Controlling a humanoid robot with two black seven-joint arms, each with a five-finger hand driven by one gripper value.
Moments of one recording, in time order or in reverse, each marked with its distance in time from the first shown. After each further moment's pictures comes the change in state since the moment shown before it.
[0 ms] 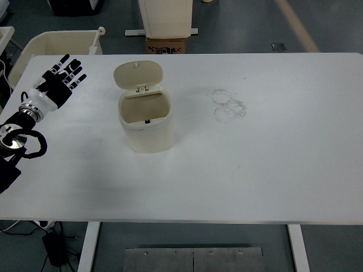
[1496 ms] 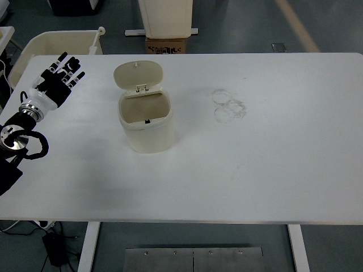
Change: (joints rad) left arm 0.004 -0.006 -0.003 0.000 -0.002 0.000 -0.041; right arm 0.000 0.000 0.000 0.000 0.000 0.000 0.000
